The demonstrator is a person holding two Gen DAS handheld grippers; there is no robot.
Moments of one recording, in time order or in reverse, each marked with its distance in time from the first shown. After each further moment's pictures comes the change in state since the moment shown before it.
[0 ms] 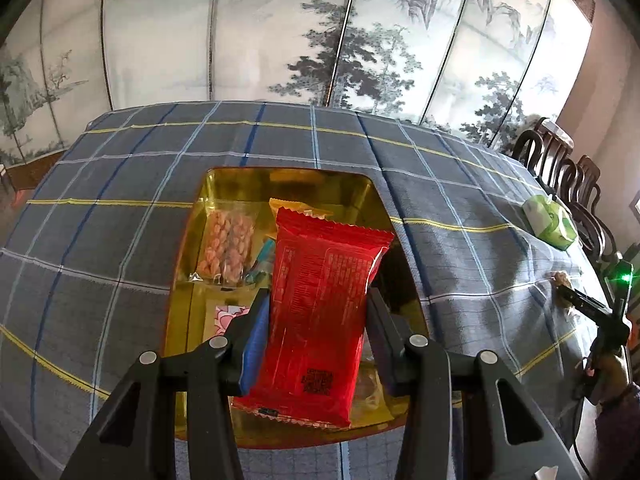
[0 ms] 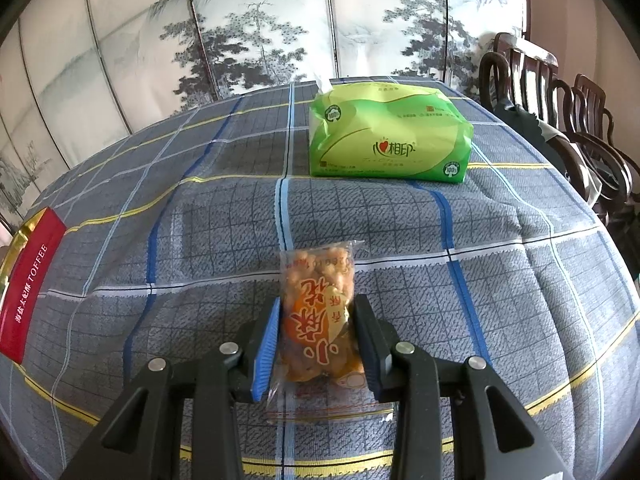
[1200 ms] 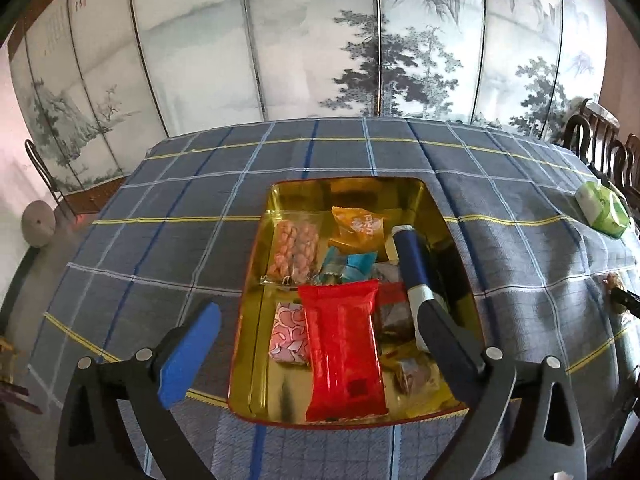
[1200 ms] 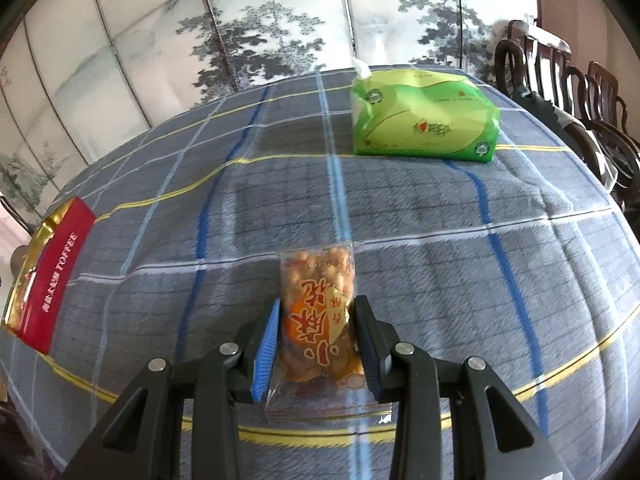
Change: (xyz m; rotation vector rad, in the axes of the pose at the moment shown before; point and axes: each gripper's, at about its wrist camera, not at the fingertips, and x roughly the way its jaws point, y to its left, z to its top) left arm -0.020 -0.007 -0.008 0.059 -0.052 0.270; right arm -0.015 0.020 -0.015 0.012 0.041 0.088
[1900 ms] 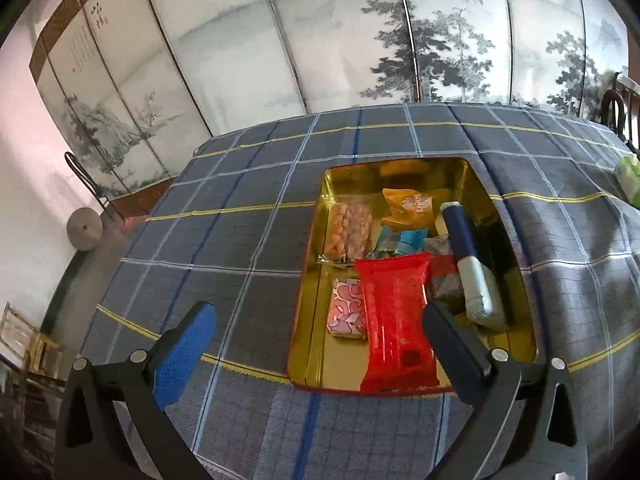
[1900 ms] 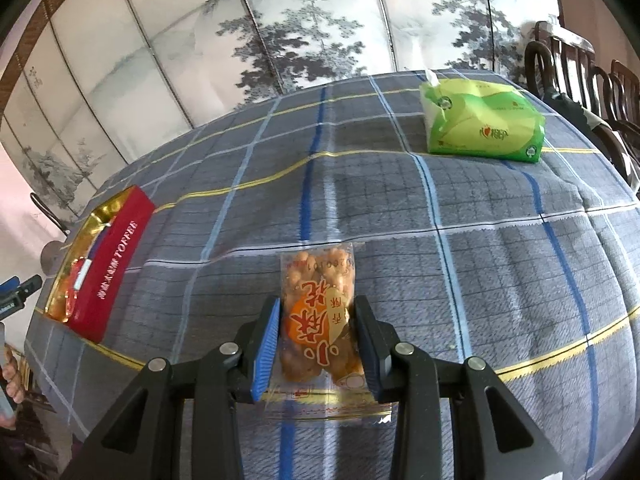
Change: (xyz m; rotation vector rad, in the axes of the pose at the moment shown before) left arm -0.015 0.004 -0.014 0.039 0.025 0.191; right arm -0.025 0.052 -0.015 -0.017 -0.012 0.126
